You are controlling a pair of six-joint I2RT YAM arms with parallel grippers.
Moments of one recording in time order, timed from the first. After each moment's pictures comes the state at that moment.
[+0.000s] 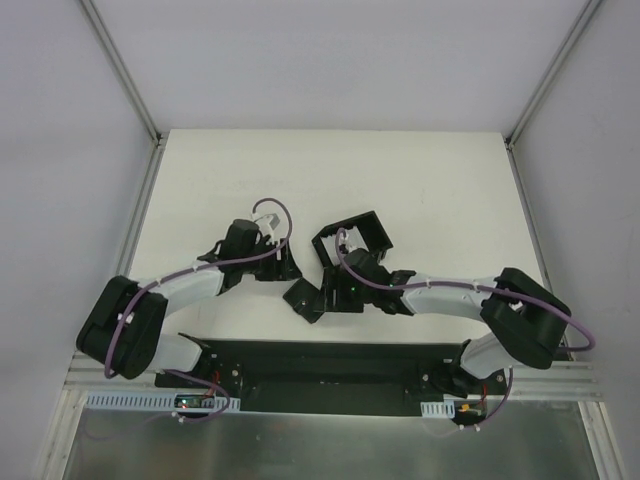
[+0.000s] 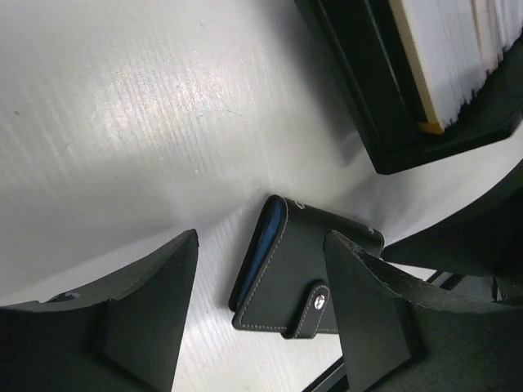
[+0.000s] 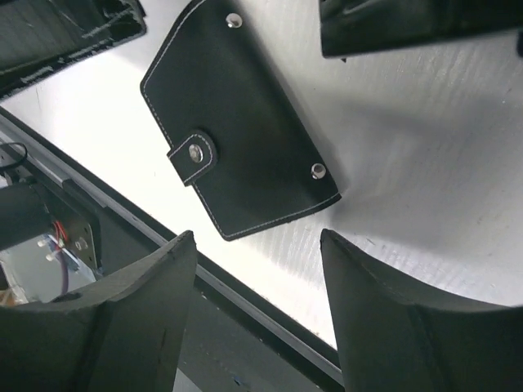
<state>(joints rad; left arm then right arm) -0.45 1.30 0.51 0.02 0.37 -0.53 0.99 1.48 0.68 -0.03 -0.12 0.89</state>
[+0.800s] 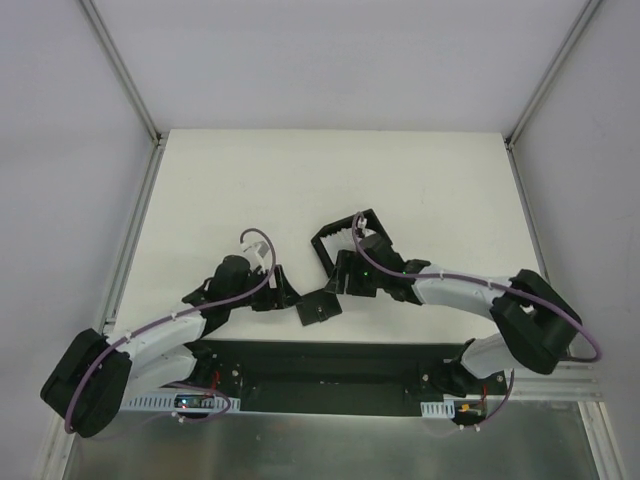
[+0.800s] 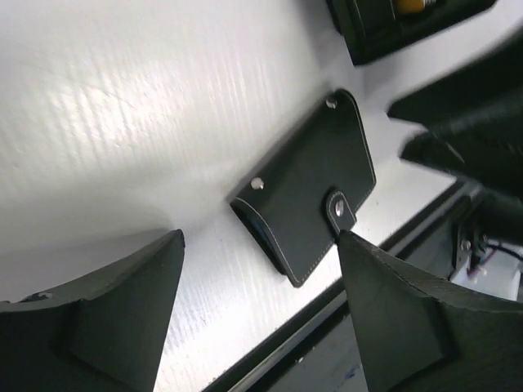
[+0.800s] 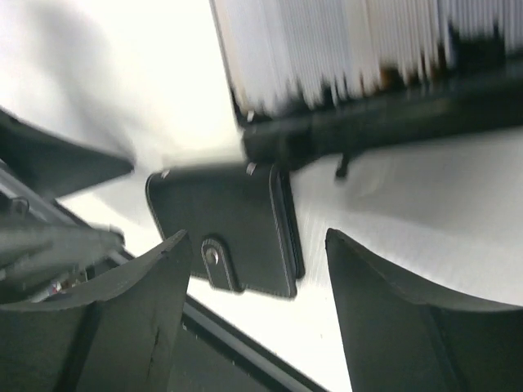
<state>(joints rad) -0.57 1.00 0.21 0.13 0.35 -0.77 0.84 1.49 0.70 -0.04 -0.12 0.83</state>
